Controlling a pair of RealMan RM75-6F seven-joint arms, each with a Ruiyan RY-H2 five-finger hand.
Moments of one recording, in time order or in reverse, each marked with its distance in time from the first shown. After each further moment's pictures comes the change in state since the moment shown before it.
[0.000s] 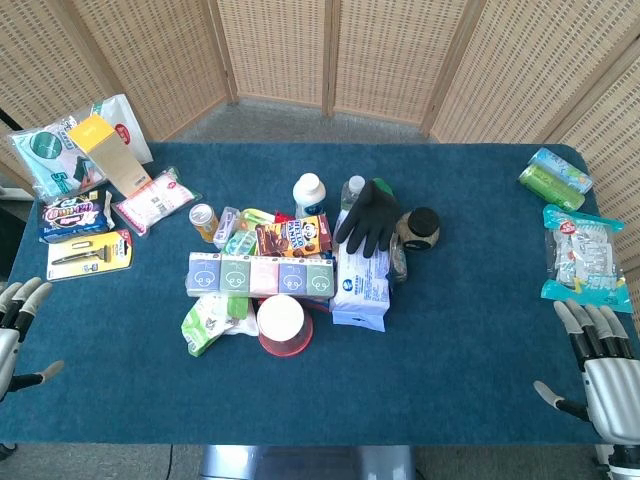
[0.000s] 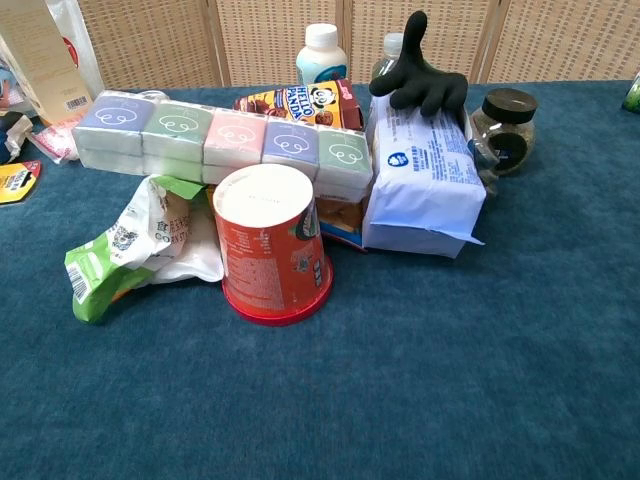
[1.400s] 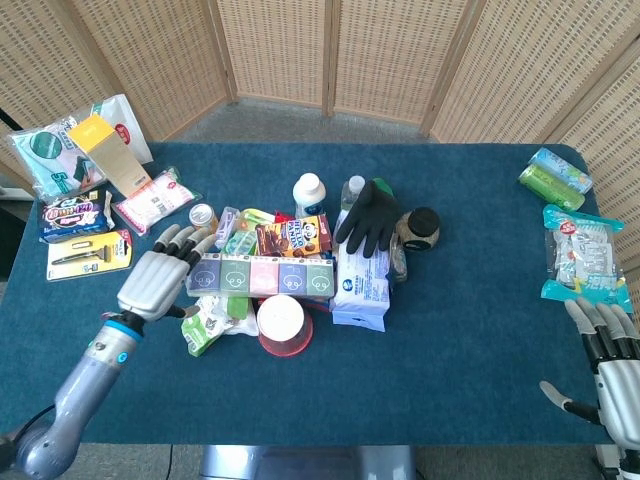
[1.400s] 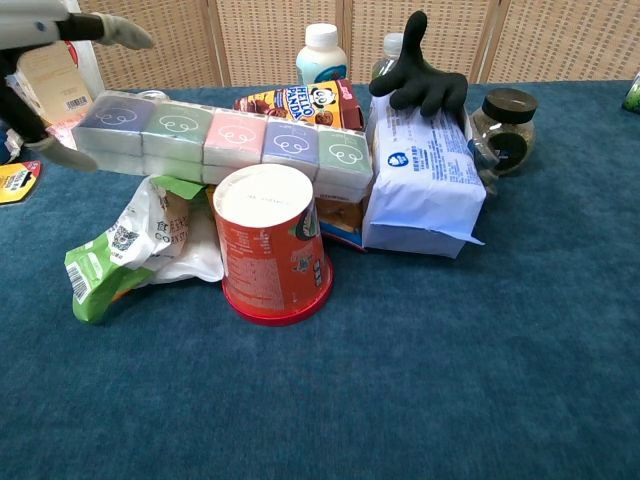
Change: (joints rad) left arm -0.532 -0.251 -0.230 -0.128 -0.467 -0.433 0.462; right arm -0.013 0.041 0.001 -0.017 -0.020 0.039 0.075
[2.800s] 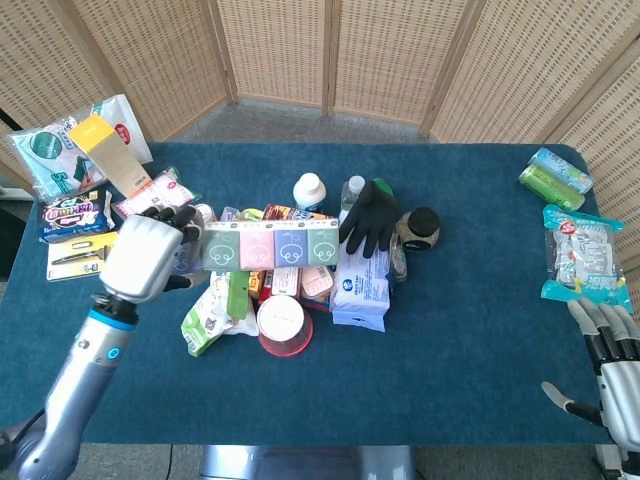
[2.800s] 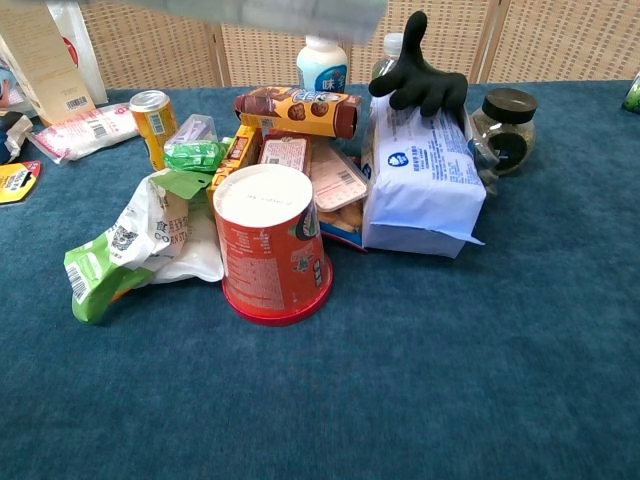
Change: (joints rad) left arm -0.062 0.119 -0.077 -0.214 0.105 0.286 0.032; right arm -0.008 0.005 0.000 -0.008 -0.008 0.009 -0.002
